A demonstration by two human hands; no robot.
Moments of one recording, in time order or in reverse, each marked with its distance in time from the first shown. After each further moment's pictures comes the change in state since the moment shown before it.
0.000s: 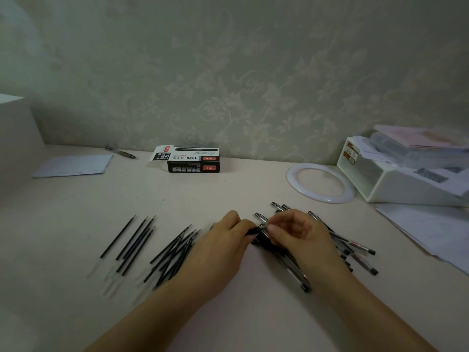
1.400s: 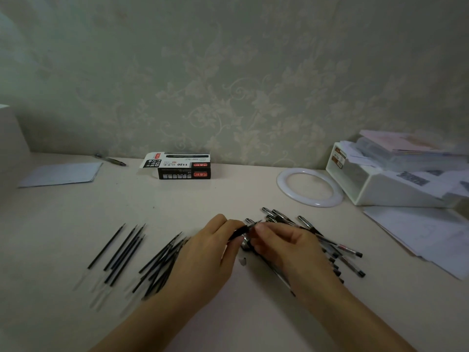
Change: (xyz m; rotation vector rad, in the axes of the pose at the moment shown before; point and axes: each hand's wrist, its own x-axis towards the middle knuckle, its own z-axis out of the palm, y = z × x) left_hand -0.004 0.004 -0.005 -0.081 0.205 0.059; right_hand -0.012 -0.012 0.010 0.220 -0.042 0.148
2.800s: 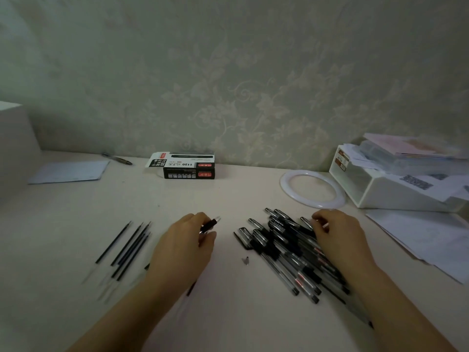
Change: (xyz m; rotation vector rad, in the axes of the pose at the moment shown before) left_hand 0.002 -0.031 -0.013 0.130 0.028 -0.337; right_hand 0.039 -0.006 -0.089 -1.219 0.405 -0.264
